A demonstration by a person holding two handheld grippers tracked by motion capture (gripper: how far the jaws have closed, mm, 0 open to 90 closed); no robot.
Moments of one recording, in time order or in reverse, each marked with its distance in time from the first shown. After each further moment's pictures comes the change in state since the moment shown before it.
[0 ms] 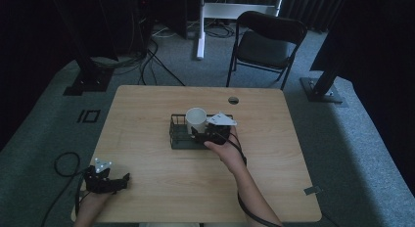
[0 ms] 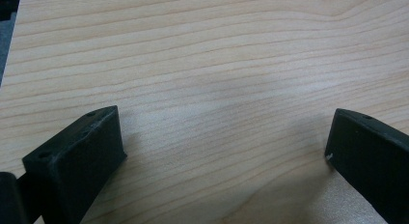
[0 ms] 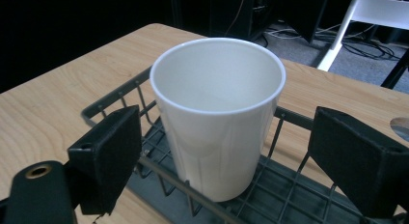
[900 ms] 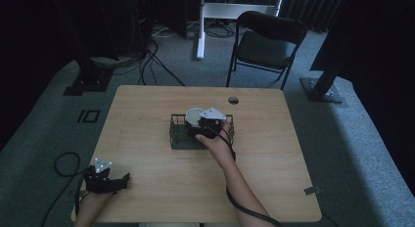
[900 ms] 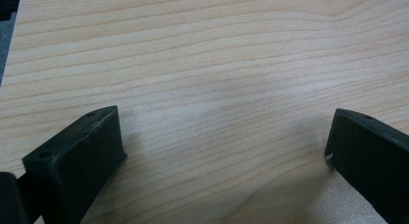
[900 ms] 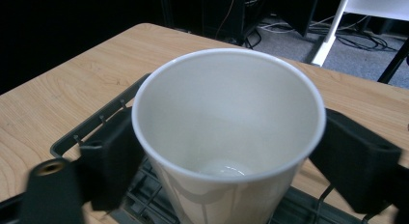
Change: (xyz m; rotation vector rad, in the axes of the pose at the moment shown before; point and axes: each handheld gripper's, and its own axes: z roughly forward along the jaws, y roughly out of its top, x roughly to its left) left arm 0.000 0.000 0.000 0.000 0.000 0.000; right arm 0.007 0.008 0.035 0.018 -0.038 0.034
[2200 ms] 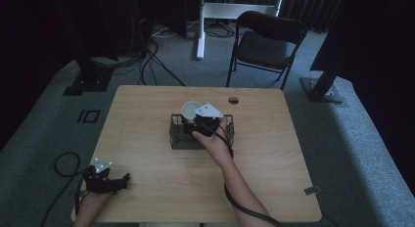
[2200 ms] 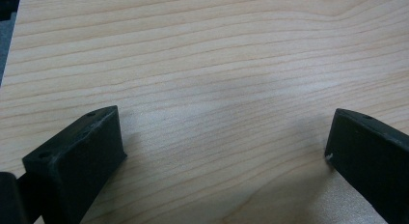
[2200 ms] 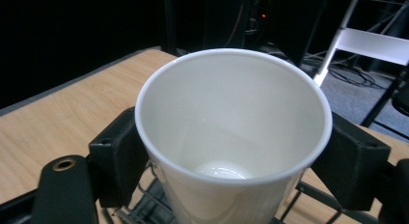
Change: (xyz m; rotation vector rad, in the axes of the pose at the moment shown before) left arm 0.000 0.000 0.000 0.000 0.000 0.000; right arm 0.017 0.026 -0.016 -0.082 -0.006 -0.090
